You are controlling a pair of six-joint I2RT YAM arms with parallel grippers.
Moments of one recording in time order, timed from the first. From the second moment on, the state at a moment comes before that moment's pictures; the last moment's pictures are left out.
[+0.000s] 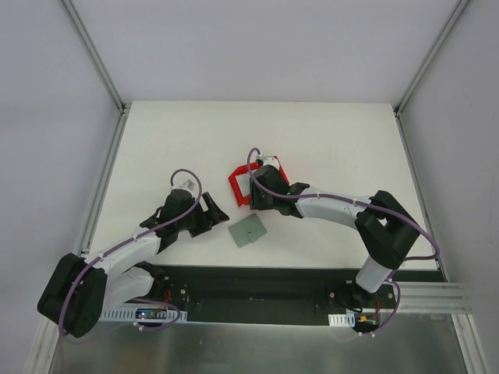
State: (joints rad) left arm -0.47 1.04 0.33 -0.03 0.21 -0.94; right arm 0.89 1.70 1.03 -0.18 0.20 0.65
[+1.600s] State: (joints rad) left arm -0.50 1.25 0.34 0.21 0.42 -0.83; right arm 0.87 1.58 0.79 -0.13 -0.12 0.62
